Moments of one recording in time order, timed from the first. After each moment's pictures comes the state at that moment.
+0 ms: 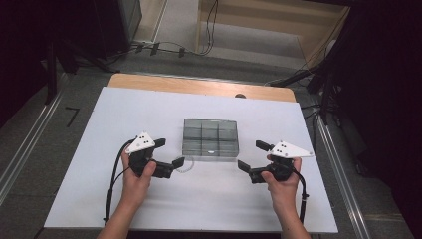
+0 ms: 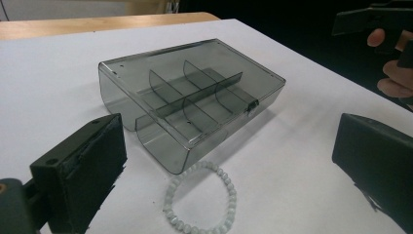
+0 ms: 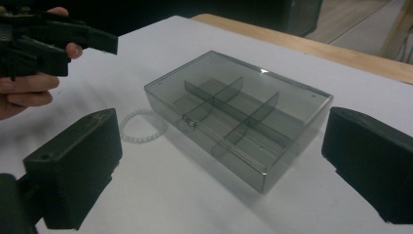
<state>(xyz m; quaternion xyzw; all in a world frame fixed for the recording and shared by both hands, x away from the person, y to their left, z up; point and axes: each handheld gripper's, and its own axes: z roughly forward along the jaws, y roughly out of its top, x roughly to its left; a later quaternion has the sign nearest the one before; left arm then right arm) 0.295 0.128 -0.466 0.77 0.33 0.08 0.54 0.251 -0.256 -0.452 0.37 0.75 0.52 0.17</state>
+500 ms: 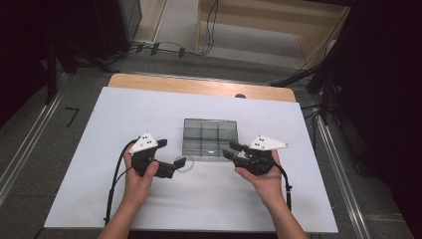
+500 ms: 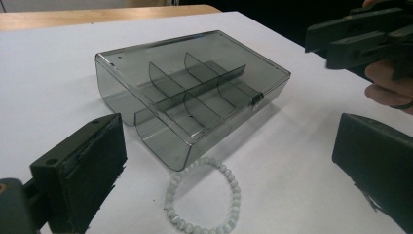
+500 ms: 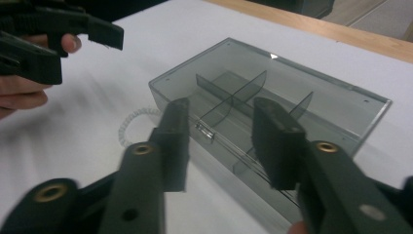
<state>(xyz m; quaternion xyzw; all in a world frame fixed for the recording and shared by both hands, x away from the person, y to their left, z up) 0.298 0.123 -0.473 0.77 0.33 0.08 0.54 0.275 -0.213 -0.463 0.37 0.77 0.50 0.15</state>
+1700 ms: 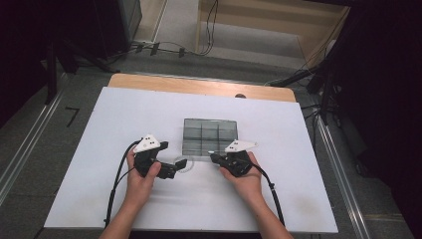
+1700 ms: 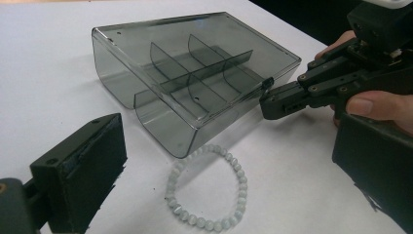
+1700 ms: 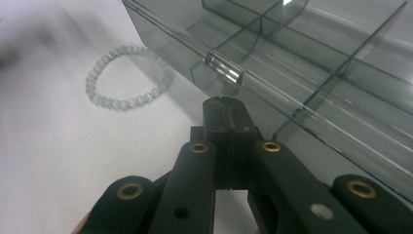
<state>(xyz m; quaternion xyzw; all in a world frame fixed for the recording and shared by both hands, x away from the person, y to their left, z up) 0.302 0.120 -0.485 0.78 0.34 0.07 0.52 0.298 -0.174 -0.515 0.39 0.81 0.43 0.10</state>
